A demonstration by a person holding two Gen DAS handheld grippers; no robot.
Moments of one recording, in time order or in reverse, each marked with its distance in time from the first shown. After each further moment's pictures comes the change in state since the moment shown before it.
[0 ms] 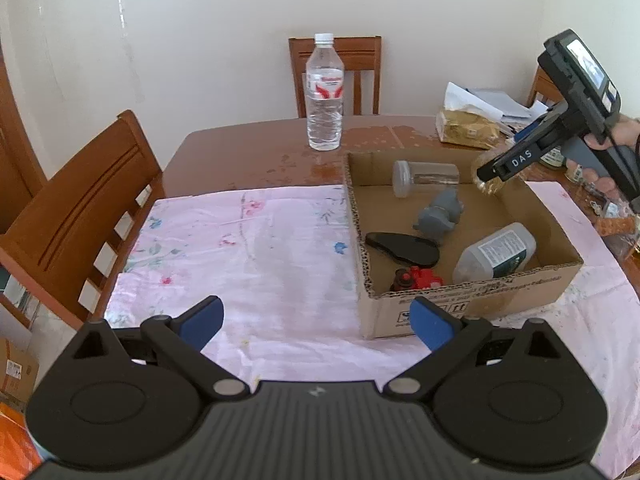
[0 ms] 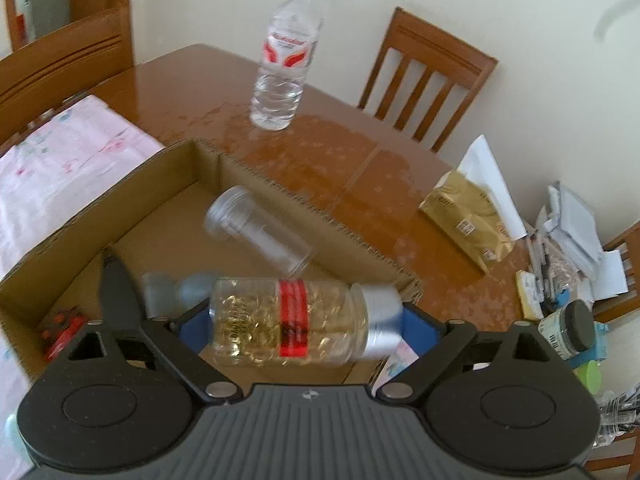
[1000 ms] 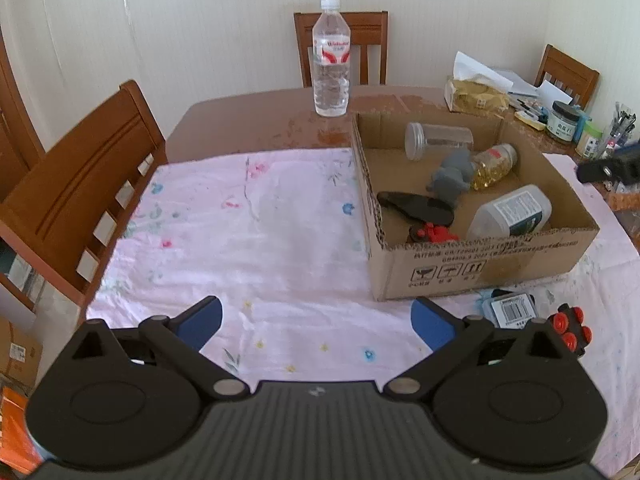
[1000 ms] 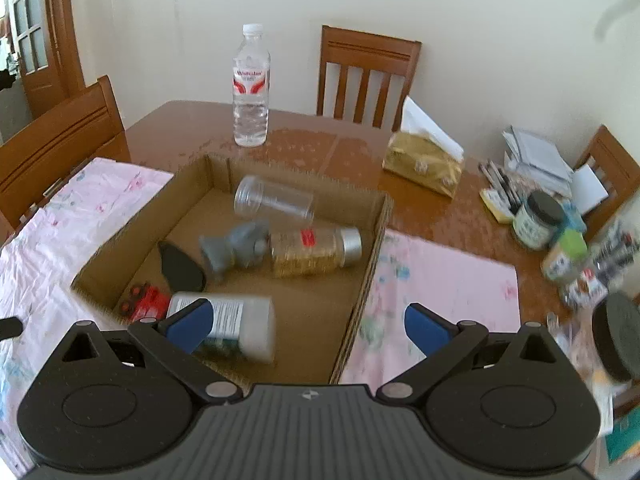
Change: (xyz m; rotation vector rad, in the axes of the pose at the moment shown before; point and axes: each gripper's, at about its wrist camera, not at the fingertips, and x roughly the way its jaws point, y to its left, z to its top) left arm 0.016 0.001 -0.024 -0.002 0.075 0.011; right arm -0.100 0.025 -0.098 0.296 -0.091 -0.006
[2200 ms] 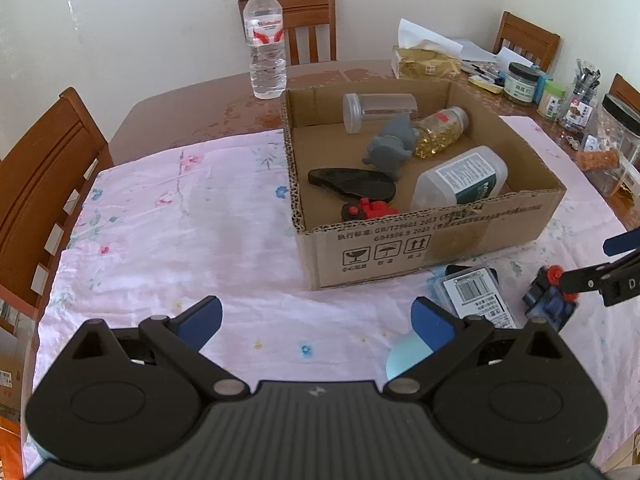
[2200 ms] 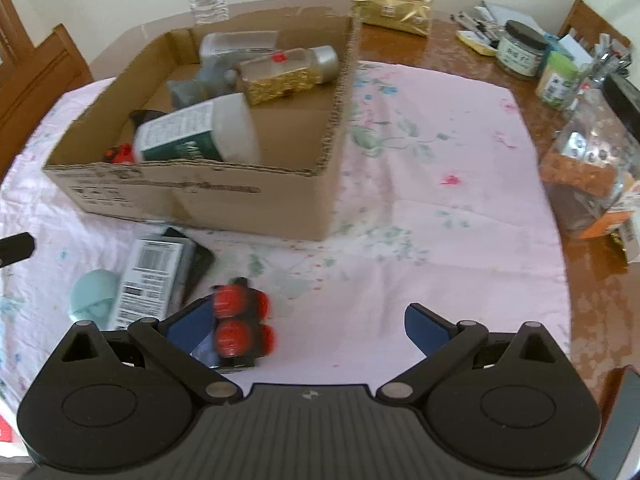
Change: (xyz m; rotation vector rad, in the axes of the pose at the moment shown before) left arm 0.019 -0.042 -0.002 0.109 0.044 -0.088; right arm 0.022 -0.004 -0.097 0.192 0.261 -0.005
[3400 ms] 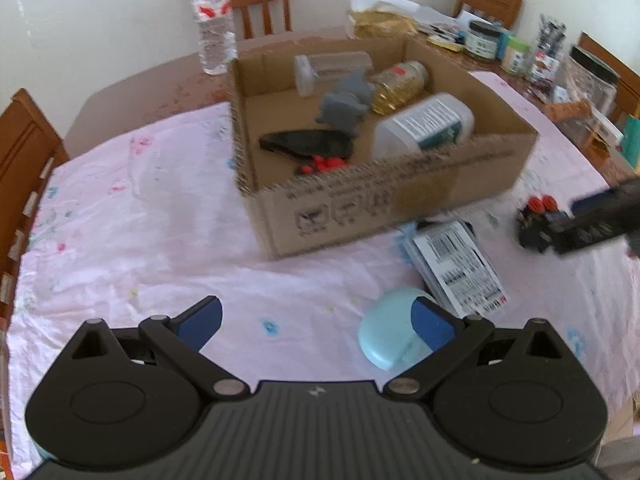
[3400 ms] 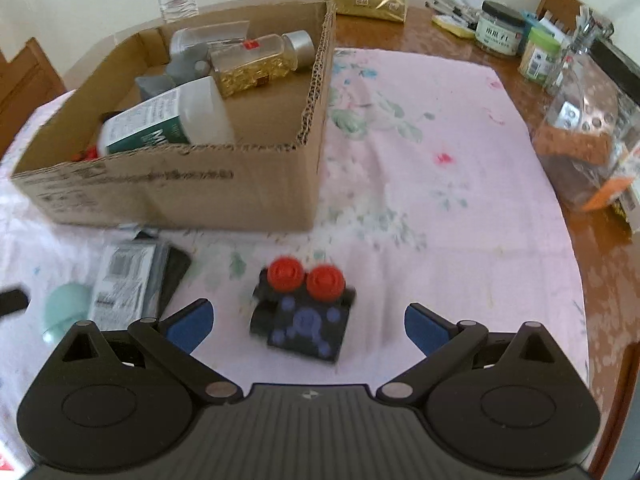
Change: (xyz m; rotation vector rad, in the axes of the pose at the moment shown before) left arm 0.020 -0.015 -0.013 0.105 0.079 -0.098; right arm 0.029 0.001 -0.006 0.077 -0.028 -0.050
